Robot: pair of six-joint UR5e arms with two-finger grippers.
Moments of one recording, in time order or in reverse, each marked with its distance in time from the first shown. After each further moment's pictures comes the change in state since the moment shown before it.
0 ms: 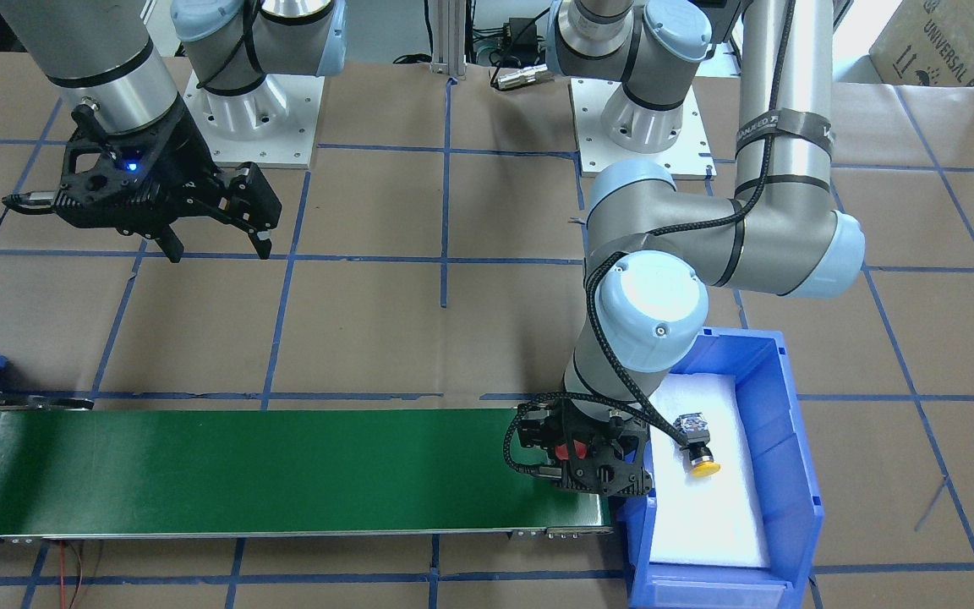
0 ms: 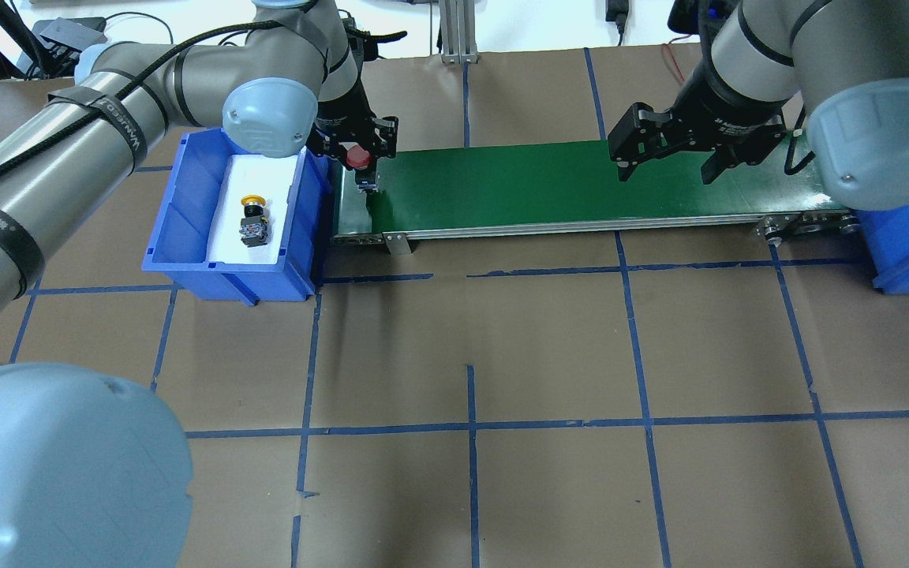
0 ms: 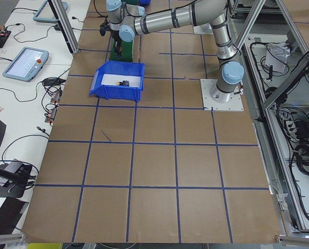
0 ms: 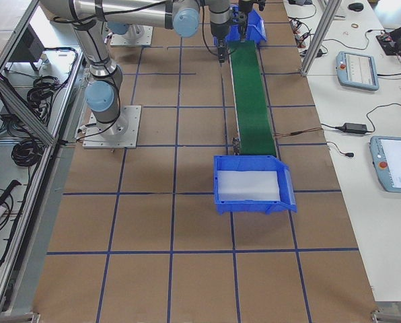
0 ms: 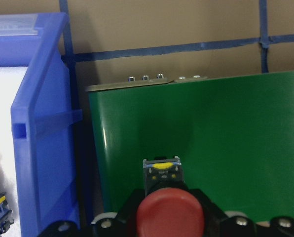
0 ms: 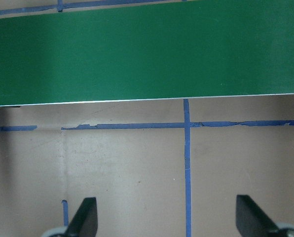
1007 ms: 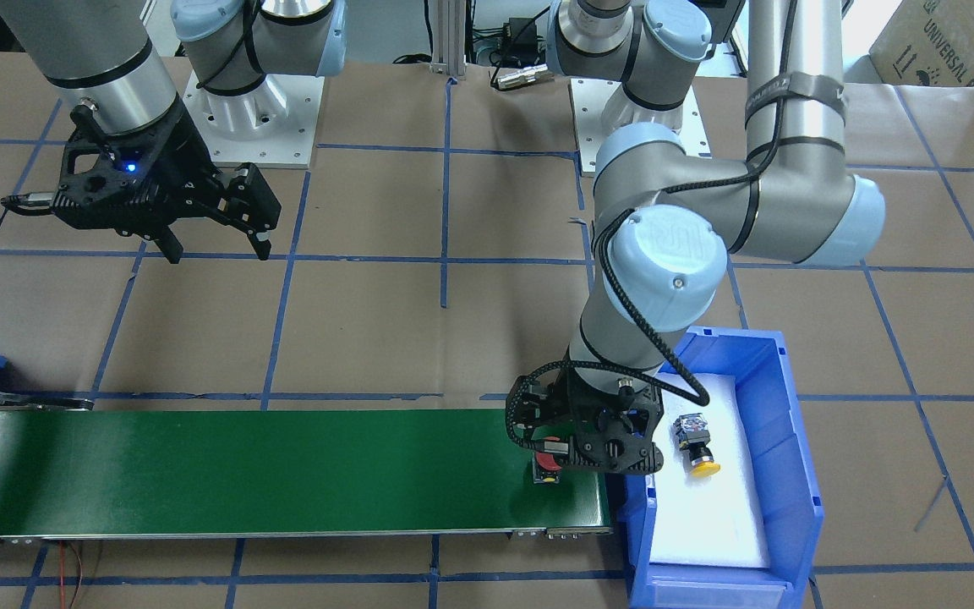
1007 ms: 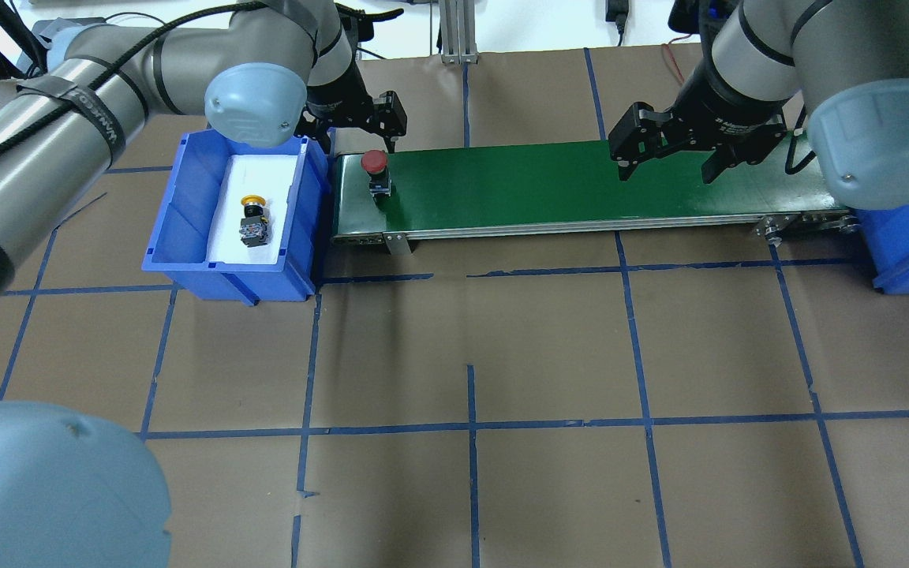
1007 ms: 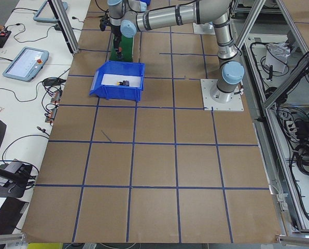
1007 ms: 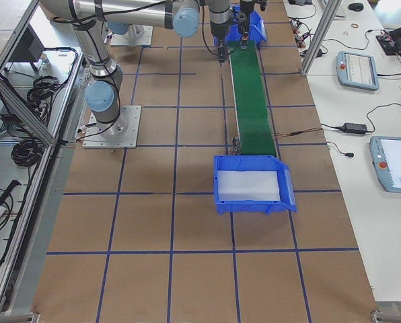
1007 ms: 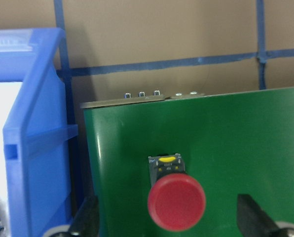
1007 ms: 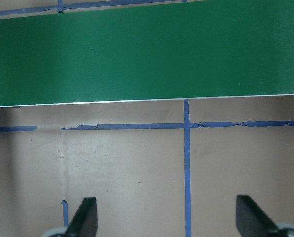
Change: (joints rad) left arm 0.000 0.078 0.020 -0.073 -0.020 -0.014; right arm -0.001 0.000 0.000 -0.001 0.000 -0.001
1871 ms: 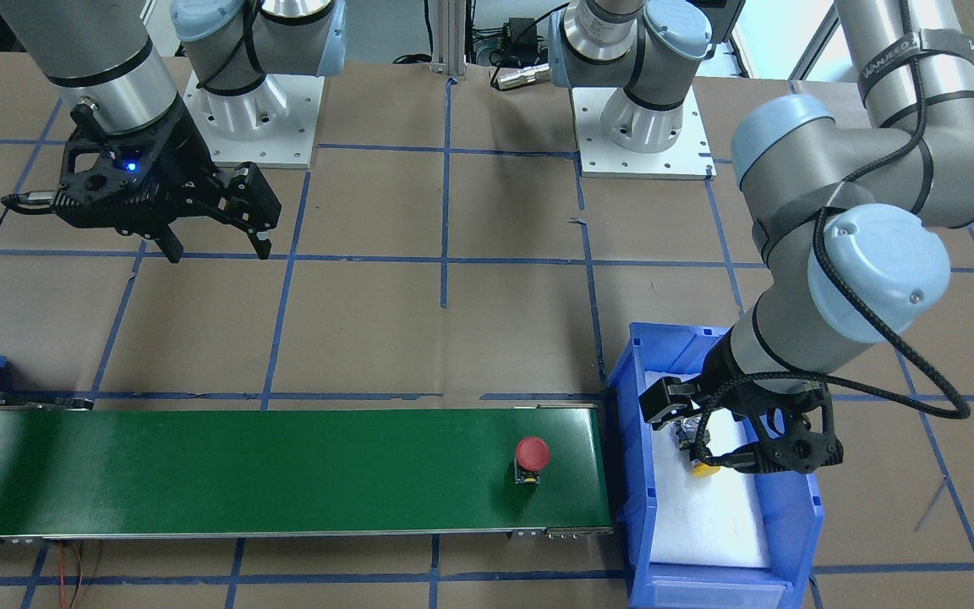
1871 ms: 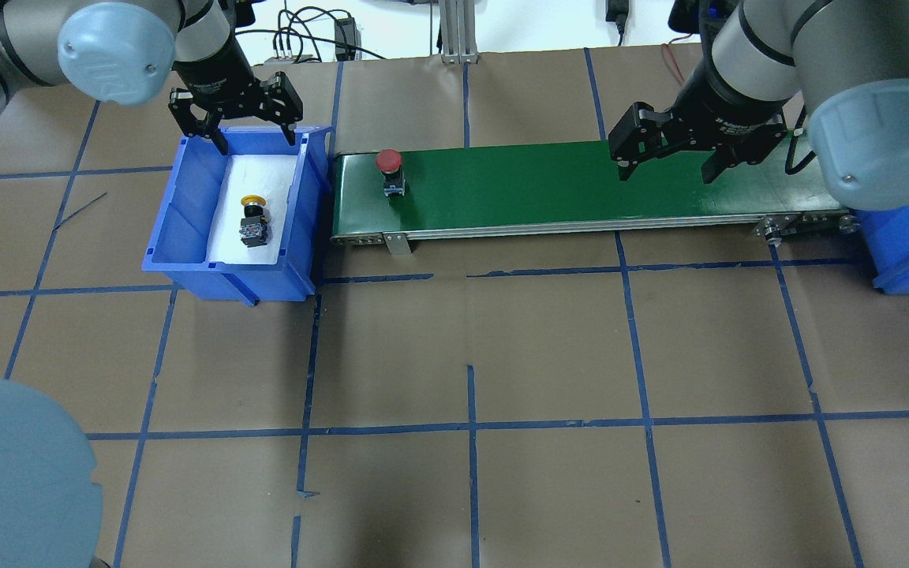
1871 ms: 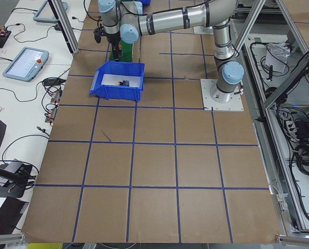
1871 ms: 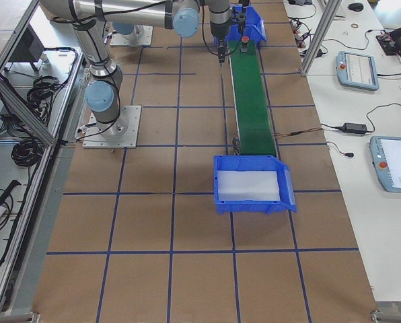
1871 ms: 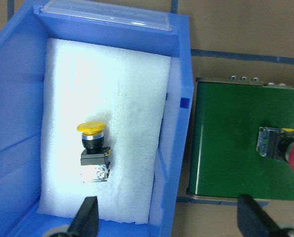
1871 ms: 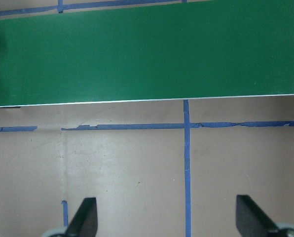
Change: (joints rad) left arm 0.194 0.025 0.005 -0.148 0.041 0.006; right arm 0.000 0.000 0.000 0.000 0.000 0.000
